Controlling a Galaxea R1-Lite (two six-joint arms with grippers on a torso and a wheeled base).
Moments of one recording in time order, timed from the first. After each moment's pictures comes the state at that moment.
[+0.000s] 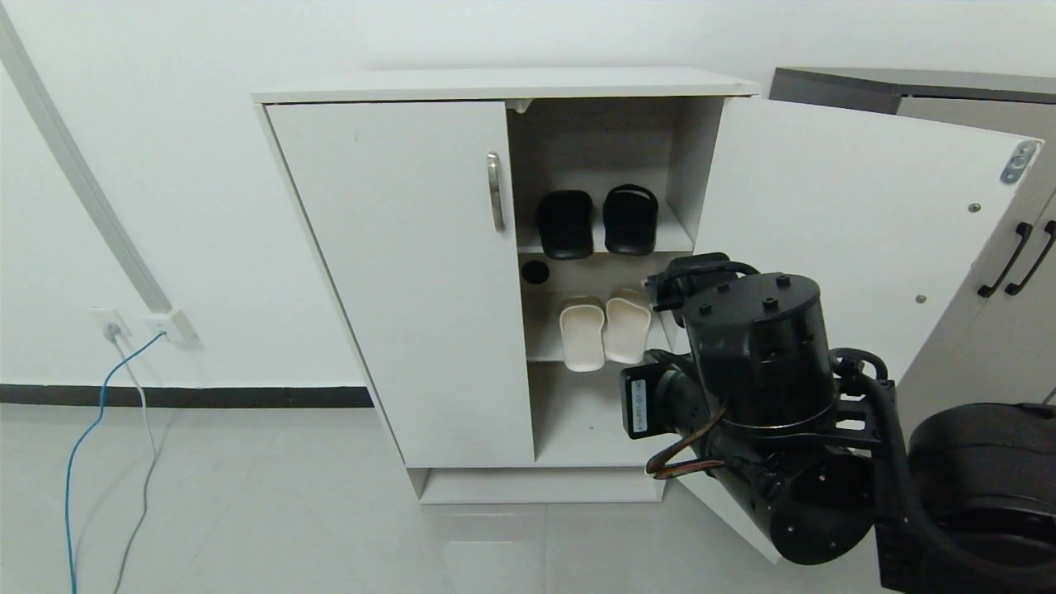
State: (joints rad) left arm 0.00 0.00 0.00 0.00 -0.01 -0.01; right arm 0.98 1.74 -1.03 -0.38 -0.75 0.23
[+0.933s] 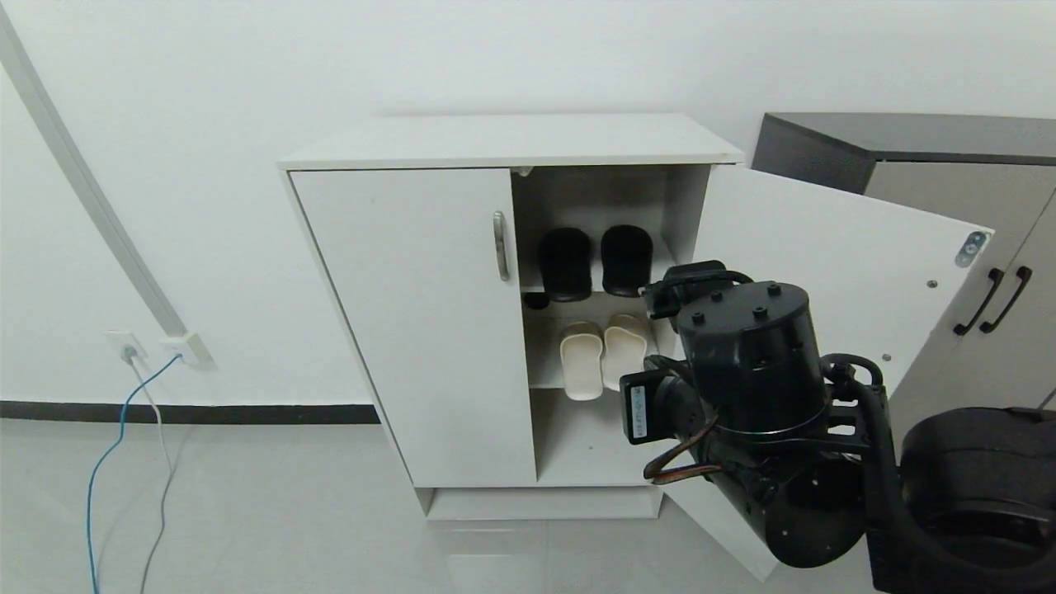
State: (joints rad) left arm 0.00 0.00 0.00 0.00 -0.01 -0.01; right arm 0.98 1.75 -1.03 -0.38 -0.75 0.23
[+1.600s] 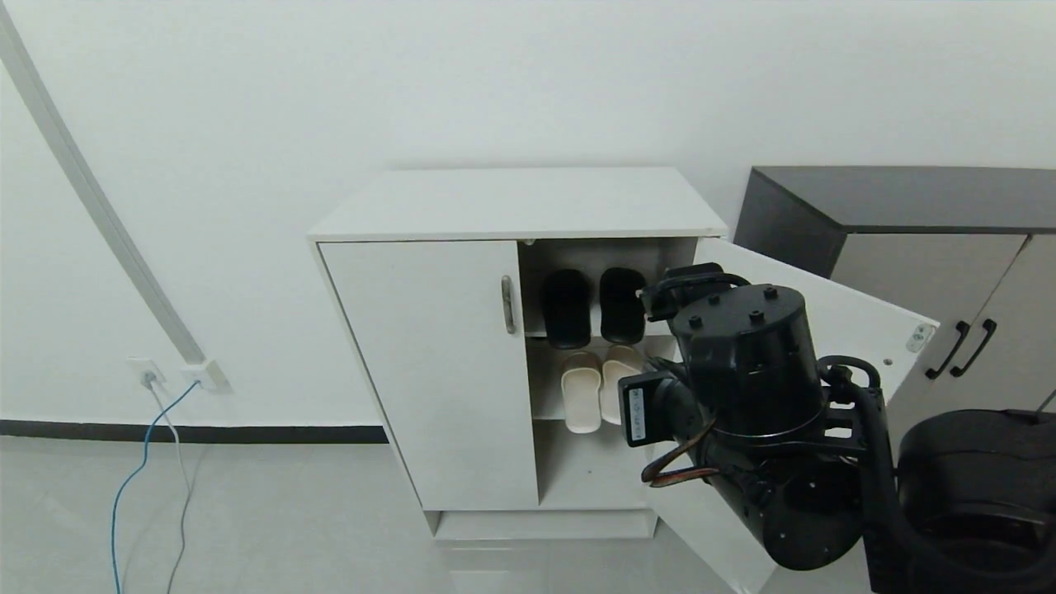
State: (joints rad) left arm 0.00 0.00 0.00 0.00 -0.01 -0.01; right arm 0.98 1.75 -1.02 -0.38 -0.75 0.23
